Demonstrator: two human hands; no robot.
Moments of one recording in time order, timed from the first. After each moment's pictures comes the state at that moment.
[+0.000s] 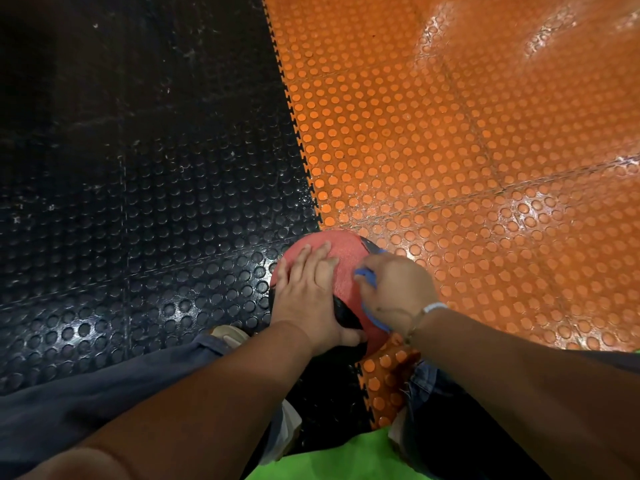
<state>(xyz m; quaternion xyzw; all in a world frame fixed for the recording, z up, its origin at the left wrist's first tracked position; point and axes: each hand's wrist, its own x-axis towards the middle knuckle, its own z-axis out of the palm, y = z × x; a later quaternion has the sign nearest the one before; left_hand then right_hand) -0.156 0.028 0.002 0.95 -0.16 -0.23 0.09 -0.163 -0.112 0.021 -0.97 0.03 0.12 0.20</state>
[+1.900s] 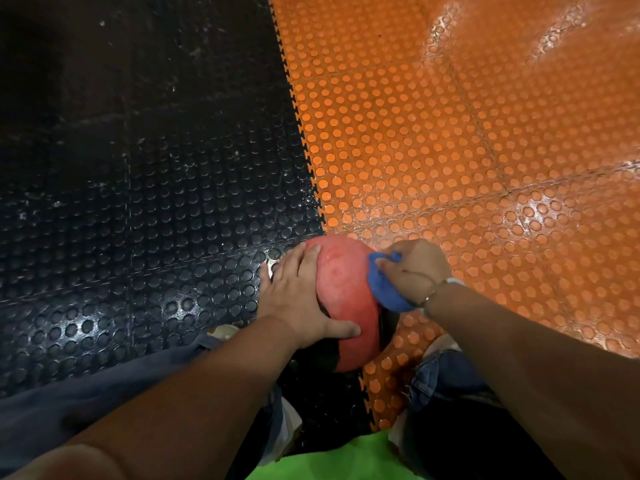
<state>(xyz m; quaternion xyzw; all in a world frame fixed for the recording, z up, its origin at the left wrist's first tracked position) -0.145 0.046 0.002 0.95 -0.09 -0.28 0.13 -0.136 -0.140 0.020 -0.94 0.12 0.20 0.27</state>
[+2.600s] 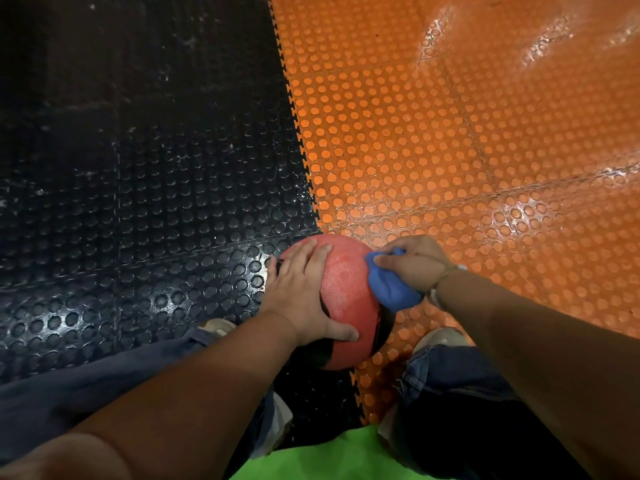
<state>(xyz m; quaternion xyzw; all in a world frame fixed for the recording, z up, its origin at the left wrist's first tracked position) -0.149 0.043 -0.002 0.94 -0.15 -0.28 0.14 -0.133 -0.150 0.017 -0.85 0.22 0.23 0.43</state>
